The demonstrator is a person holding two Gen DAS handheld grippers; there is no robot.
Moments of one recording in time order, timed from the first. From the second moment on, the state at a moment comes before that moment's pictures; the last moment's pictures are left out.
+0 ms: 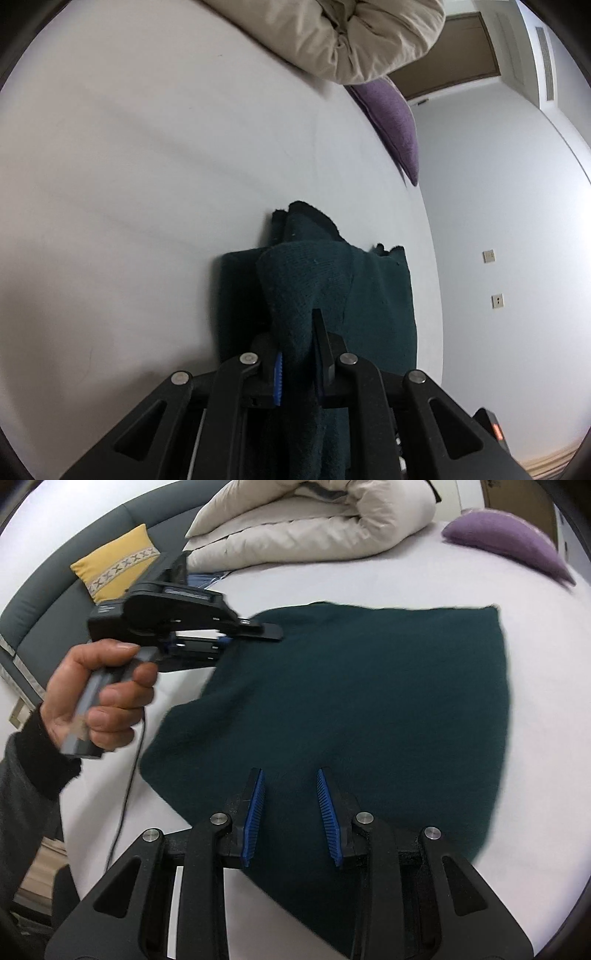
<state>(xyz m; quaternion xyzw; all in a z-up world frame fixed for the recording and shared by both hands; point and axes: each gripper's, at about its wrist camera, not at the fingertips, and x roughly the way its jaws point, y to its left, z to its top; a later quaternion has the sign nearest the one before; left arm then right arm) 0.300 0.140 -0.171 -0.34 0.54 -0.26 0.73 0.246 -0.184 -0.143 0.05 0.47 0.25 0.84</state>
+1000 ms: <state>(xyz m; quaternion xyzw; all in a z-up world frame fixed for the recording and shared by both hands) 0.156 0.076 -0.148 -0.06 0.42 -0.20 0.88 0.217 -0.301 -0.192 0.29 0.50 0.31 0.76</state>
